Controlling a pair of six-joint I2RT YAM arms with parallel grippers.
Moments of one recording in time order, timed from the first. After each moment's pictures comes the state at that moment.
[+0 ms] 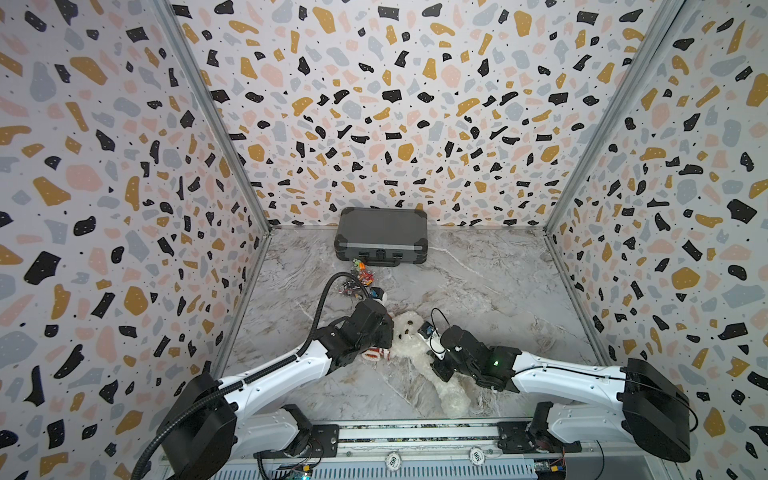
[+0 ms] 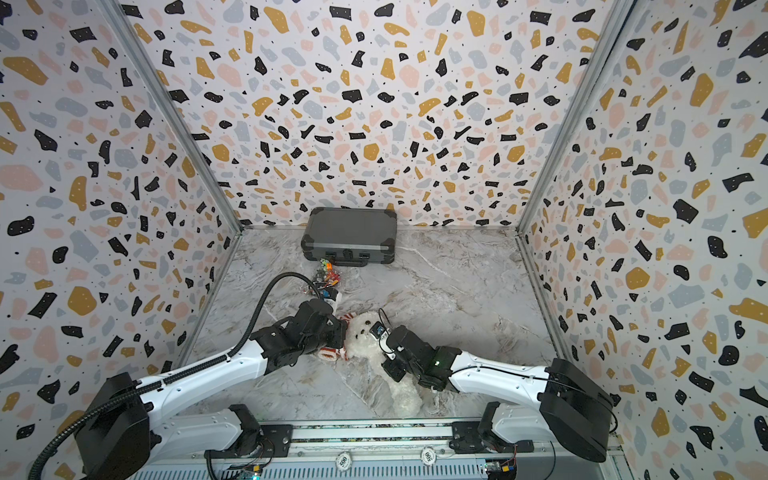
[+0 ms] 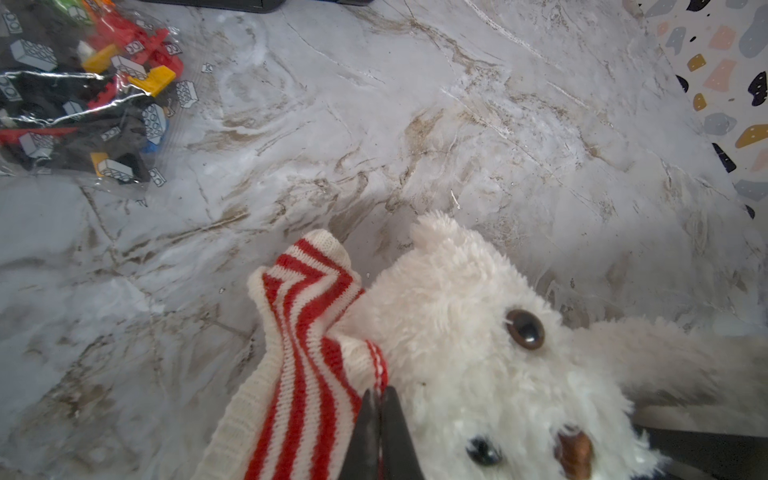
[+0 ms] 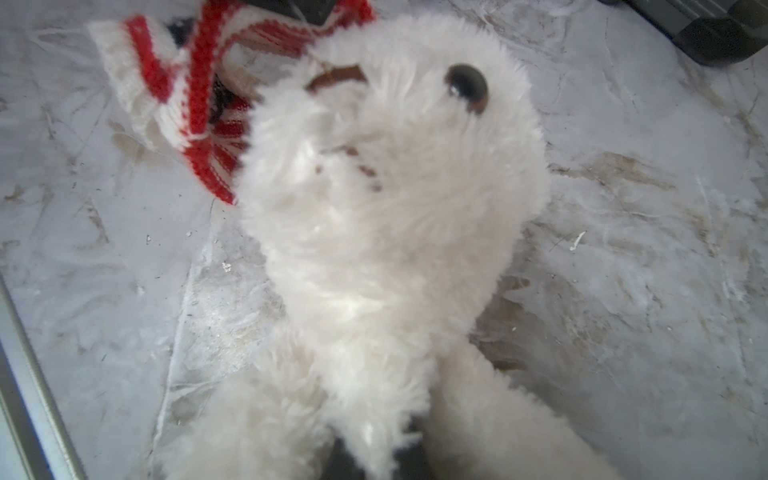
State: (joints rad) left arm -0.77 1.20 0.70 -0.27 -0.08 -0.53; right arm 1.05 1.24 0.59 -0.14 0.10 0.07
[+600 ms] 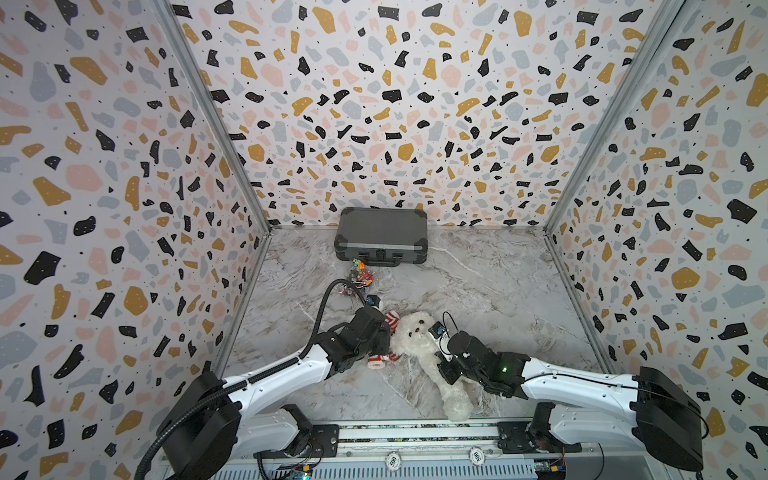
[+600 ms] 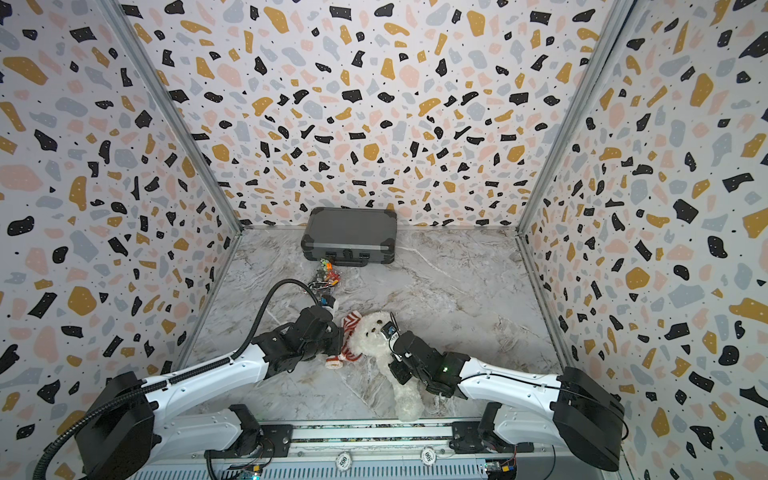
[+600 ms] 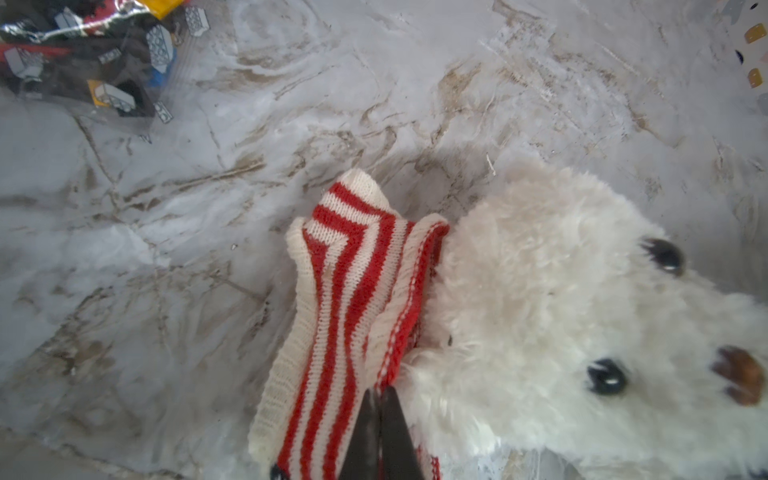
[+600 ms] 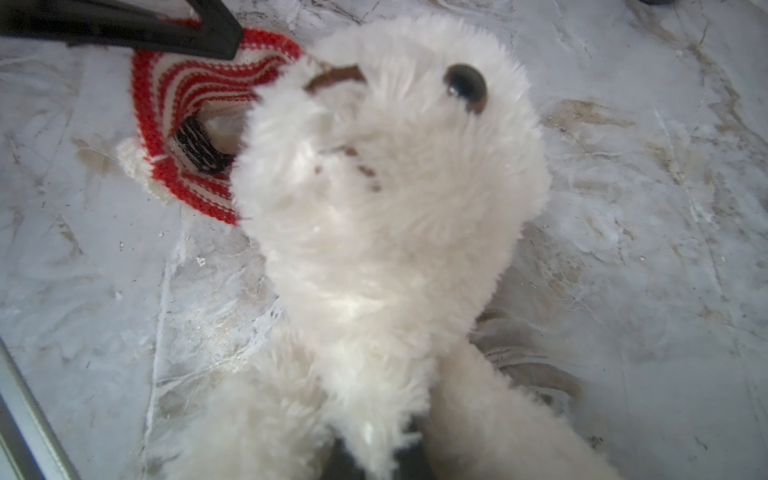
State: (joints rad) left arm -0.77 1.20 0.61 -0.26 -0.09 -0.57; right arm 1.06 1.15 0.52 -0.15 0.17 0.19
